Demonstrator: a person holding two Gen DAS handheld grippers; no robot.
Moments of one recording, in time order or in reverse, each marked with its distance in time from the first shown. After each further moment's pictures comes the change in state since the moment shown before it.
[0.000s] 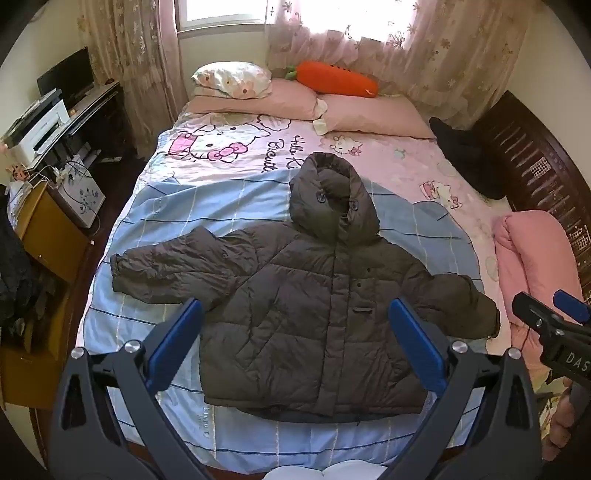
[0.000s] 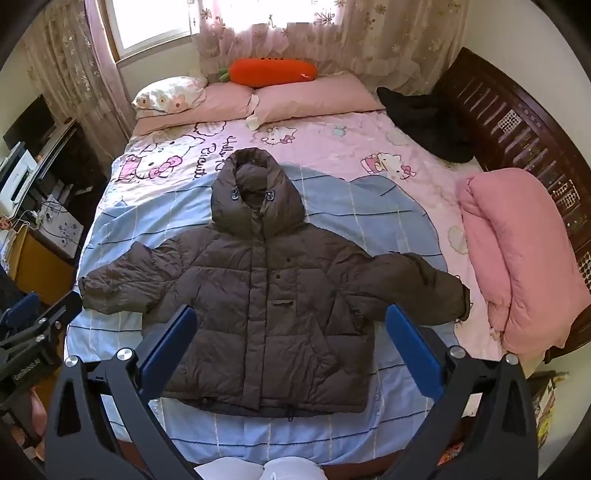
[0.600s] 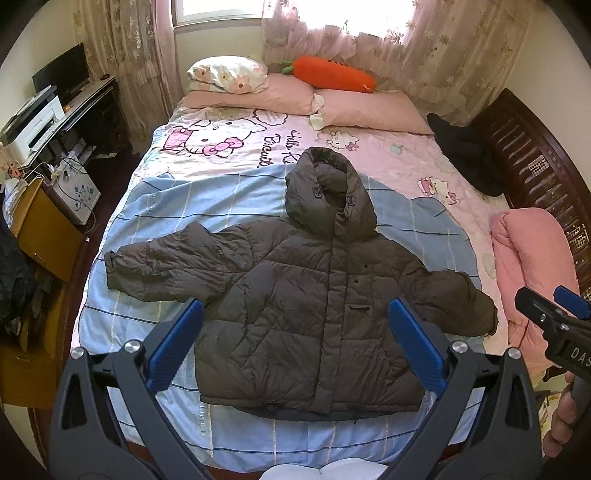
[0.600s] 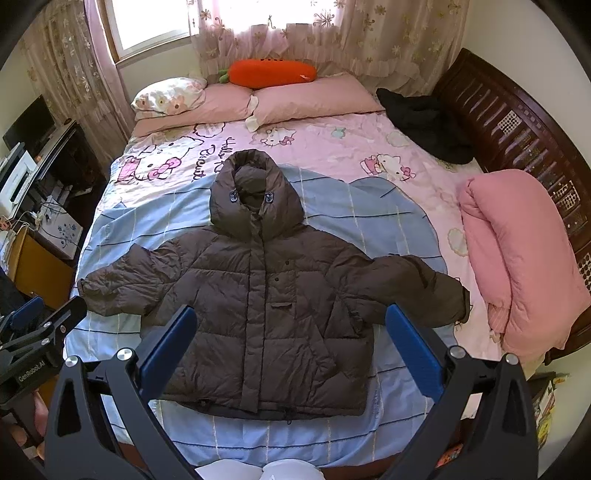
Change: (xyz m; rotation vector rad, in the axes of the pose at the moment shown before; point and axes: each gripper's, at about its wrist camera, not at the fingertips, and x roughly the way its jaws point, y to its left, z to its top) left arm 0.008 -0.002 -0.002 0.006 0.015 -0.008; right arm 0.001 -0.005 0.005 -0.002 -0.002 0.000
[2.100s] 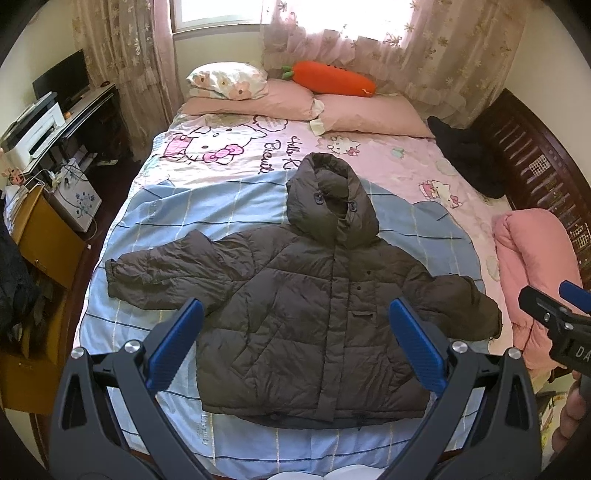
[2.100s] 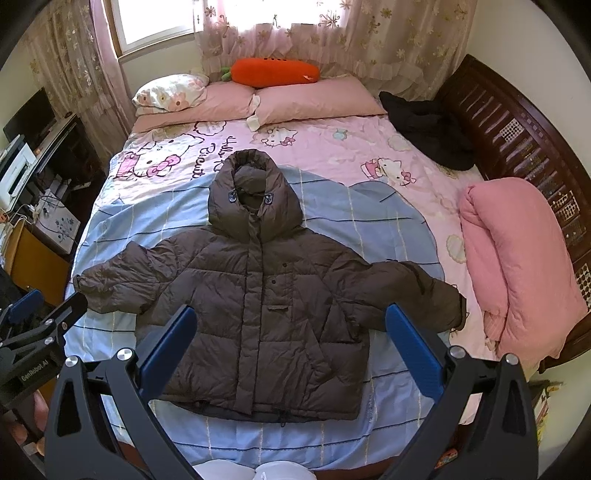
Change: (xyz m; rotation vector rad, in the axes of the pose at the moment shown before) left arm 0.006 0.002 0.008 0.004 -0.021 0.006; right arm 0.003 0.005 0.007 -0.029 0.012 -0.012
